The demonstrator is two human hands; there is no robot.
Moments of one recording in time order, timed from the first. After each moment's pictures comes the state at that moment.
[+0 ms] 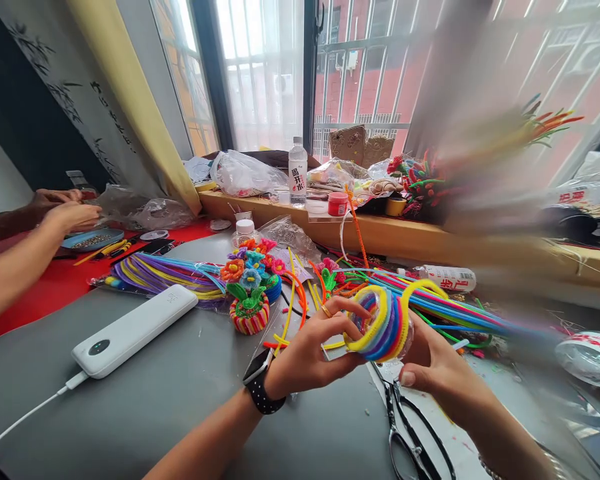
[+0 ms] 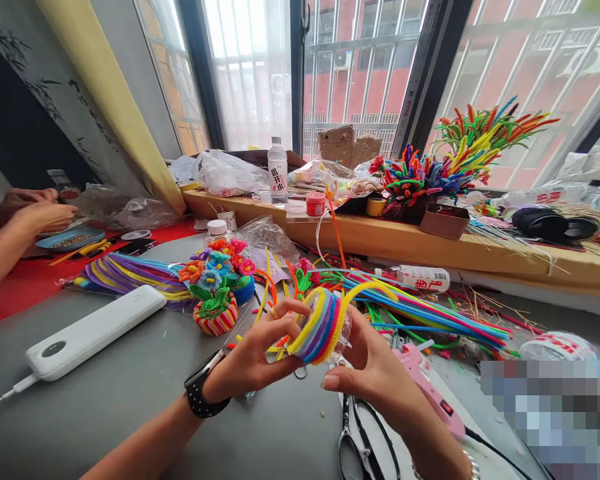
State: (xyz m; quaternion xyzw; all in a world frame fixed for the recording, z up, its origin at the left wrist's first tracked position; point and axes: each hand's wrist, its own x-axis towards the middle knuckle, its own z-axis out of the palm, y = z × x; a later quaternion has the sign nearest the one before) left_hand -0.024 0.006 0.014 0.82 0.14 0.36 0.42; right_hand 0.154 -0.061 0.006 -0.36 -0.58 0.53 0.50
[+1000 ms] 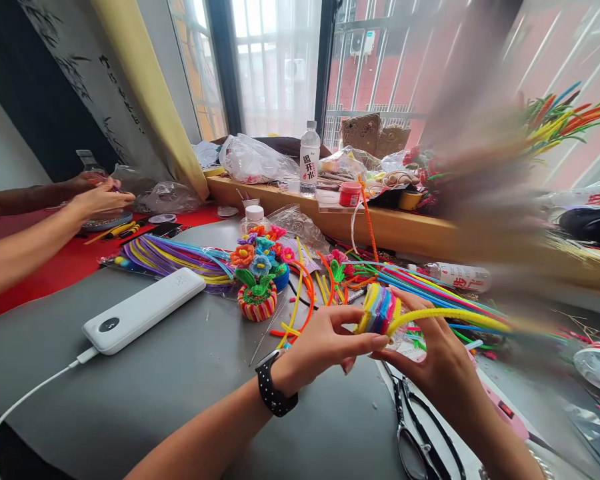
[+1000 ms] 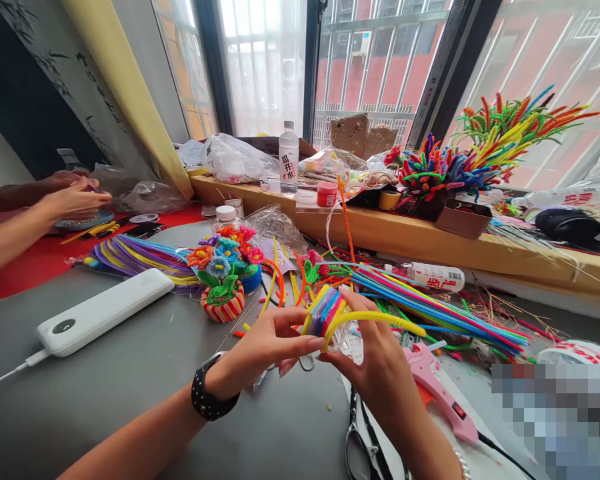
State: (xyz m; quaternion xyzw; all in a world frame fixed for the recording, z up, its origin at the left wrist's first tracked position) left_hand -0.017 -0.002 0.014 0.61 0.27 0.28 0.70; right_hand 0.154 -0.057 -0.011 -0.56 -0.74 -0.16 0.33
